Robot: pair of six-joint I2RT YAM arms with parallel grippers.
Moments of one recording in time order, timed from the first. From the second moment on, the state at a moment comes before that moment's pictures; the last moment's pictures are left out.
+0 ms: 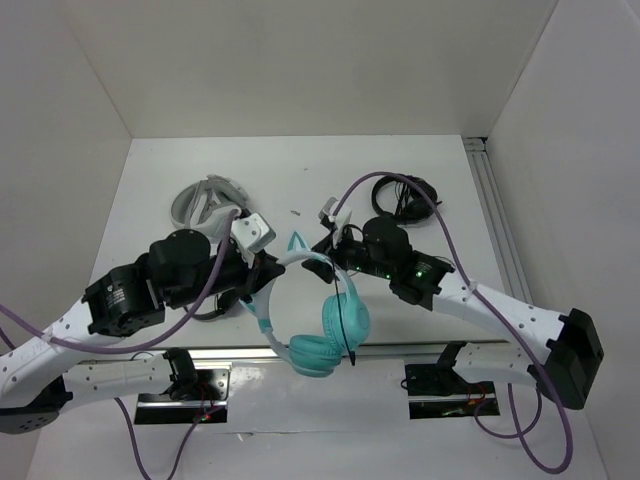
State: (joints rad) left arm -1.05 0.86 1.24 -0.73 -0.09 -0.09; right arm 0.88 1.11 0.86 -0.04 -0.20 0.04
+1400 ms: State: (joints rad) left arm -1.03 0.91 1.54 -1.15 -1.01 -0.87; right arm 1.11 1.33 0.47 0.63 -0.02 0.30
